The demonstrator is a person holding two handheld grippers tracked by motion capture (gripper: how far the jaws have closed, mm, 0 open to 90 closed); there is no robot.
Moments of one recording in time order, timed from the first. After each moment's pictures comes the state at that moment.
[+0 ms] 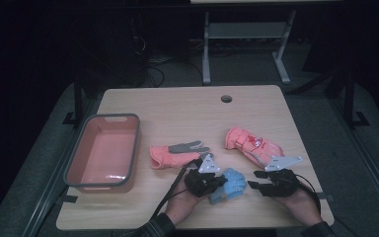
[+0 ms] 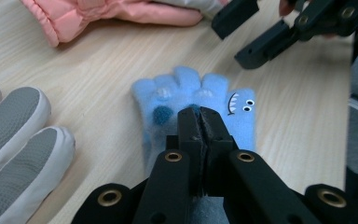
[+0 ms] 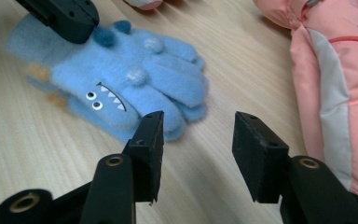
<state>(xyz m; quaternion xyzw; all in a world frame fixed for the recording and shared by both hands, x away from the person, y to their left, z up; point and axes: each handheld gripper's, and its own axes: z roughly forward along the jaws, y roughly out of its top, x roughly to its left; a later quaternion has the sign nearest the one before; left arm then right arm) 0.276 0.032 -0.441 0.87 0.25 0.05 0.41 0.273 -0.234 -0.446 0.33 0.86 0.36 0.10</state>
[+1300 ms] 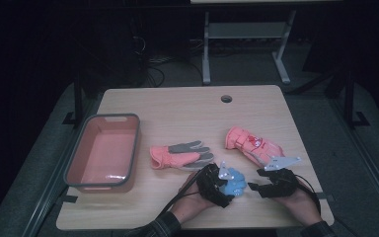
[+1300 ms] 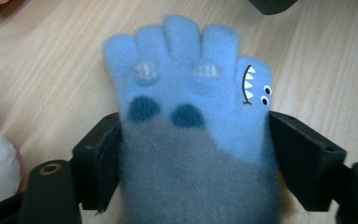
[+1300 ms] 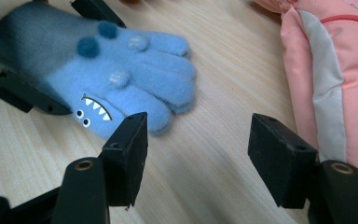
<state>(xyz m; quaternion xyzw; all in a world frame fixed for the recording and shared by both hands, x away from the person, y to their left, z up) 0.282 0.002 -0.464 0.92 0.20 0.06 0.32 0.275 -0.234 -0.453 0.36 0.86 0.35 0.11</state>
